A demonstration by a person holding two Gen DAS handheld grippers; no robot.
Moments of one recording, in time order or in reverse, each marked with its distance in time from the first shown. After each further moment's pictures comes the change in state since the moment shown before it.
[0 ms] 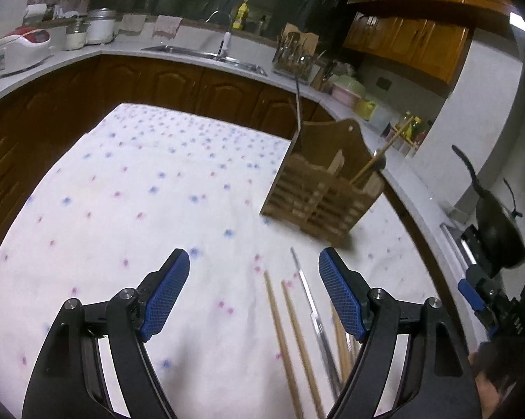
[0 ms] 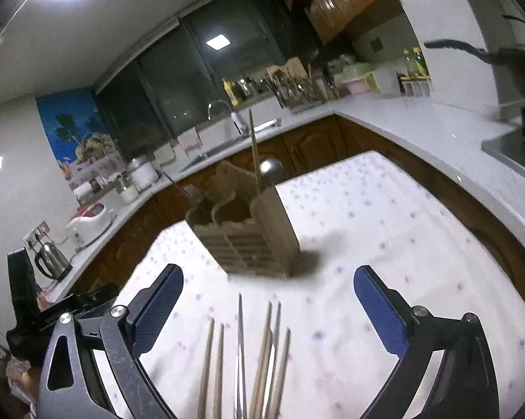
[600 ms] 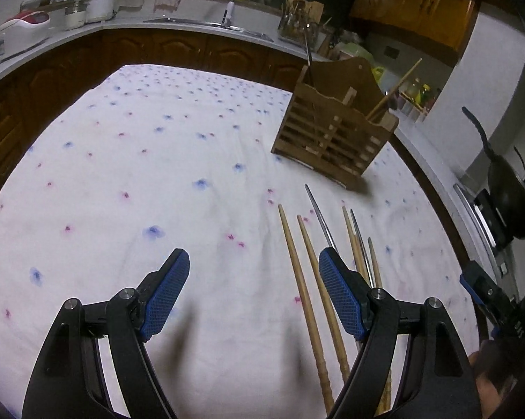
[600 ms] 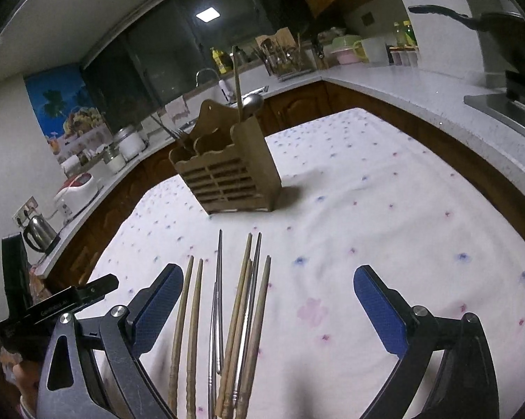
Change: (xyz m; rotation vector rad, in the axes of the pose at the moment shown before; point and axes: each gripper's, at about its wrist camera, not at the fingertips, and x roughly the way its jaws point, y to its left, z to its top) left arm 0.016 0.002 -0.053 0.021 0.120 0.036; right arm -0.003 -0.011 -0.061 -0.009 0.115 -0.053
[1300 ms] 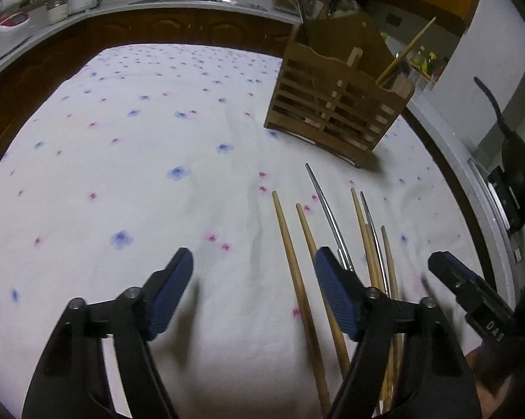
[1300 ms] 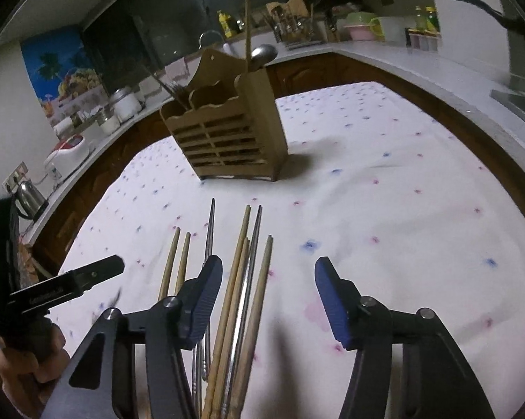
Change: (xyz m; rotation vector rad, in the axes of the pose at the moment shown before) left arm 0.050 -0.021 0.018 0.055 0.132 0.032; right arm 0.051 0.013 -0.002 -0.079 0.148 -0.029
